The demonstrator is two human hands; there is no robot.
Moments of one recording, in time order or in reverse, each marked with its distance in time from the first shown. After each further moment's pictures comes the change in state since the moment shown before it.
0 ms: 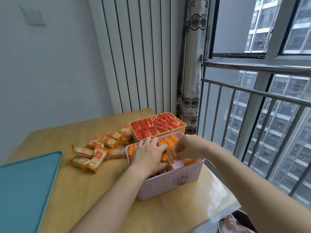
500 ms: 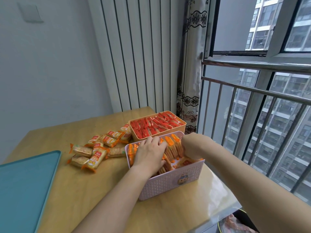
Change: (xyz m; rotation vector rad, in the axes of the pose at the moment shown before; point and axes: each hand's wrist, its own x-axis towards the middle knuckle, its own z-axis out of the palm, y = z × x) left_hand 0.003 0.006 0.006 0.014 0.043 -0.003; right_hand 0.010 0.002 0.004 -0.371 0.026 0.094
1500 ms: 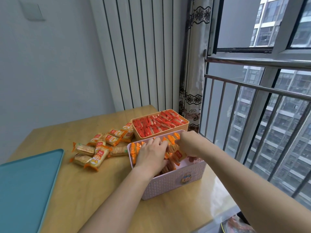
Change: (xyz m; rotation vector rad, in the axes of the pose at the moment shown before) left_hand 0.000 -0.002 0.009 -0.134 -0.029 -0.047; right_hand 0.018 -0.014 0.007 0.222 0.051 0.017
